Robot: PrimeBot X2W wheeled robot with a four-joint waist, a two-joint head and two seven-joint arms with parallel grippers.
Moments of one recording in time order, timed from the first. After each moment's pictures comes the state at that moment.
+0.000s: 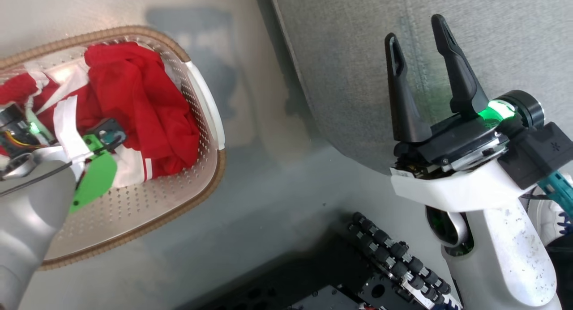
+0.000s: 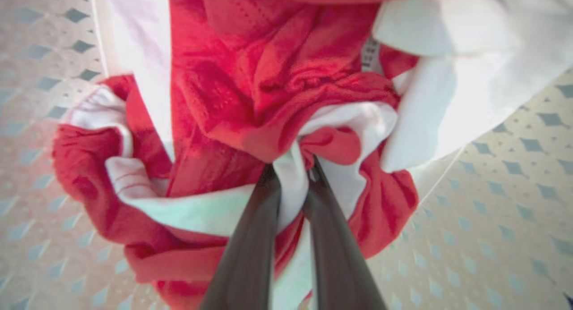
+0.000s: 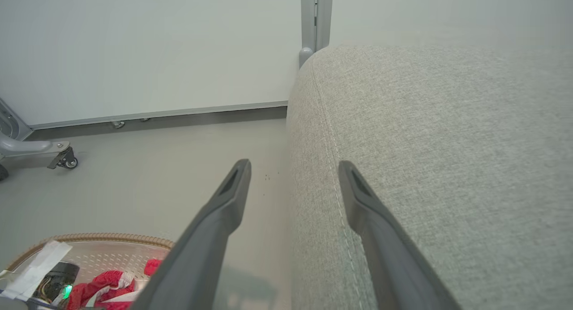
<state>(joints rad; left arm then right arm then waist) -1.06 0.45 -1.28 1.17 -0.21 -0.13 0.23 -0.39 -0.05 0.24 -0.20 0.22 0.13 -0.26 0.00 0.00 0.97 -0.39</state>
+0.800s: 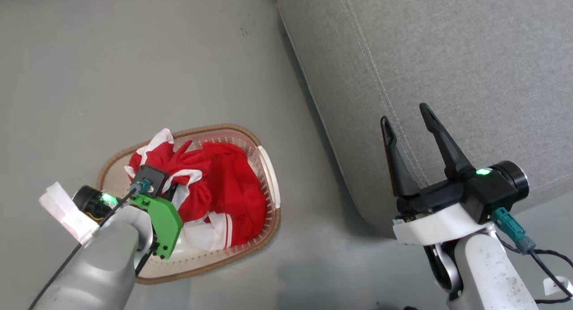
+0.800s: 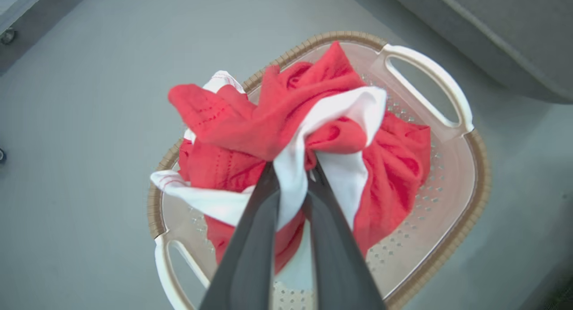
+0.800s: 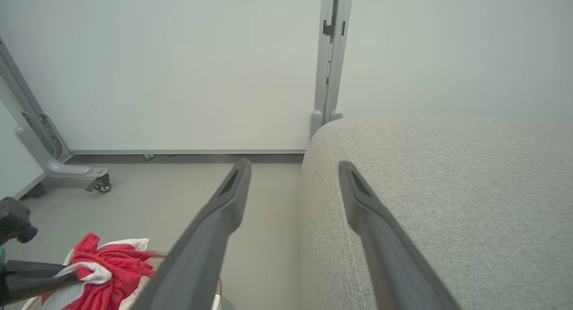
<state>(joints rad) -0.78 0.26 -1.08 1.20 -0.66 -0.13 -0.24 -0.20 -0.05 0.18 -0.03 0.05 0.13 -0.26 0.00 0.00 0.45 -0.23</state>
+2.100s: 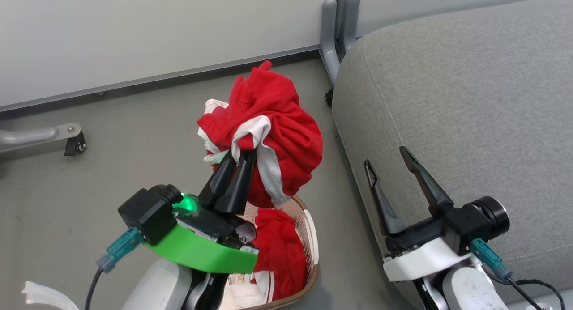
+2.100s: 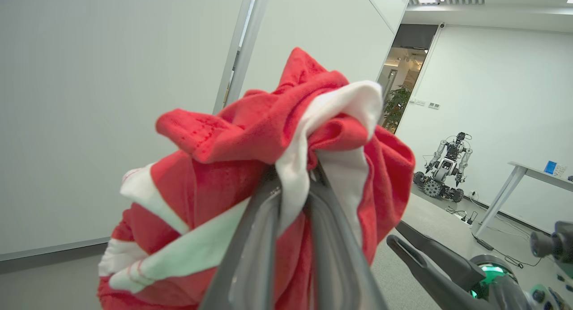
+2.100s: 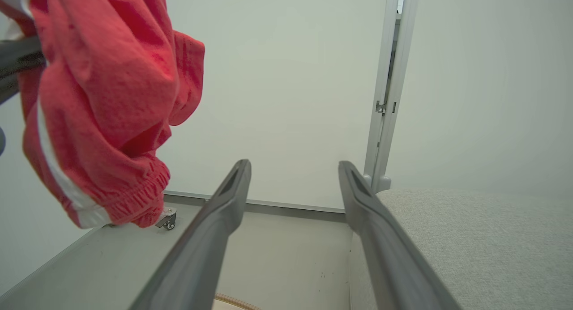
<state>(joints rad) -0.24 0.17 -0.49 -0.06 -0.63 -0.13 -0.26 -0.09 -0.05 0.23 -0.01 0.03 0.13 -0.26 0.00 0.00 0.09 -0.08</state>
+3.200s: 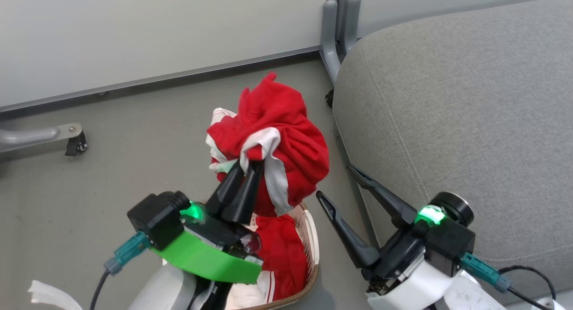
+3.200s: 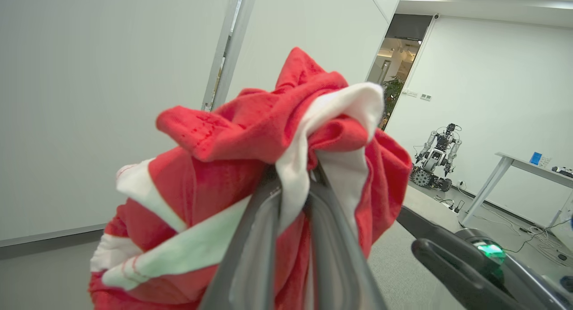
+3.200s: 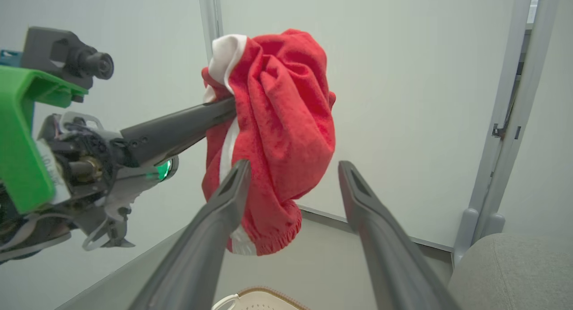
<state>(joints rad) -0.24 0.20 -0.54 -0.06 -0.67 -0.13 -0.26 -0.15 -0.27 0.56 -0.14 0.28 0.13 -0.26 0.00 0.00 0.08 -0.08</state>
